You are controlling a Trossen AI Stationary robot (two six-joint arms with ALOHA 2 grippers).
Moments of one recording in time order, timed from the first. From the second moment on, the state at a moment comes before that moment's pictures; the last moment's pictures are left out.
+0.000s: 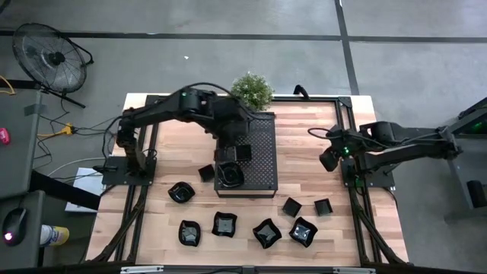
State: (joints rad) left arm 0.06 1.84 2.26 -1.46 0.03 0.06; right arm 0.02 0.78 0.87 -1.19 0.16 0.85
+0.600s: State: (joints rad) left arm -0.08 1.40 1.63 -1.05 -0.15 -0.27; right arm 0.34 0.73 0.65 -1.08 0.07 1.37
